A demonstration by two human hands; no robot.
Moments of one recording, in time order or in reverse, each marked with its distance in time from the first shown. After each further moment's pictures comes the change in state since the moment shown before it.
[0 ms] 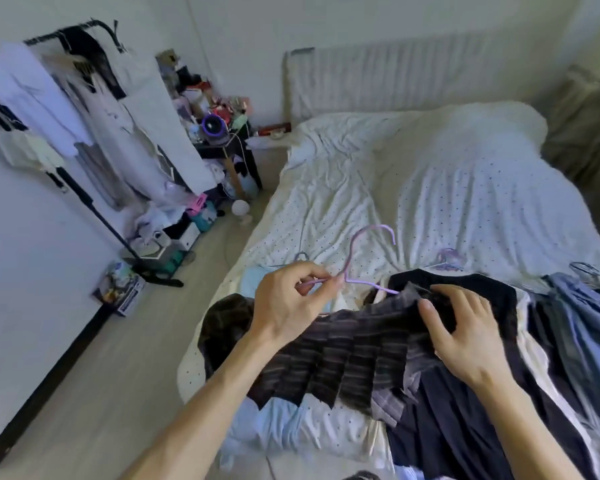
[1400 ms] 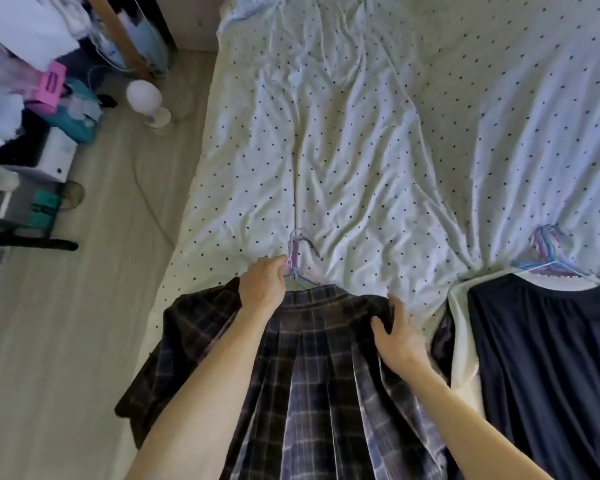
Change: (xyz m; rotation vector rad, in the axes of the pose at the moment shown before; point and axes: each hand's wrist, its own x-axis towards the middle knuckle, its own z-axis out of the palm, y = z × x) left_hand 0.366 -0.609 0.158 0.491 -0.485 -0.375; right_hand 0.289 0.065 0.487 -0.079 -0.530 0.736
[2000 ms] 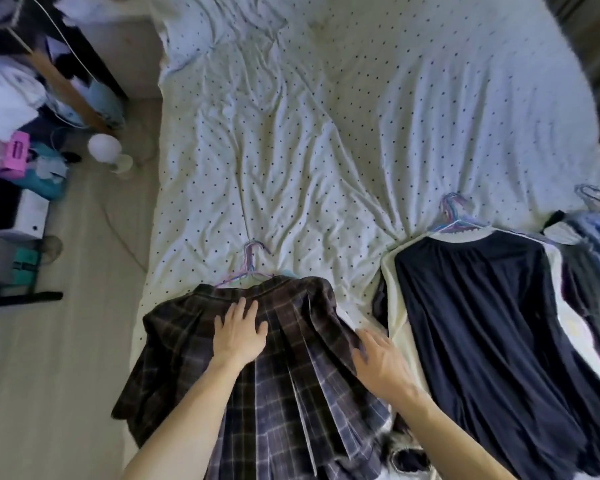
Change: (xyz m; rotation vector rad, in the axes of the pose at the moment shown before) left_hand -0.137 0.042 -0.010 0.361 -0.417 -0.002; right_hand -0.121 0.074 -0.039 -0.284 -0.043 -0.126
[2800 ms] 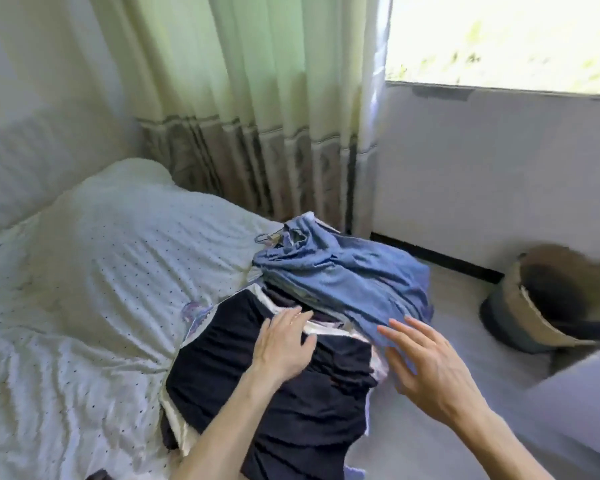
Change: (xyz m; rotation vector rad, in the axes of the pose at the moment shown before) left_hand -0.343 0.561 0.034 0.336 0.204 1.073; right_hand -0.431 0.397 -0.114 0.147 1.077 0.289
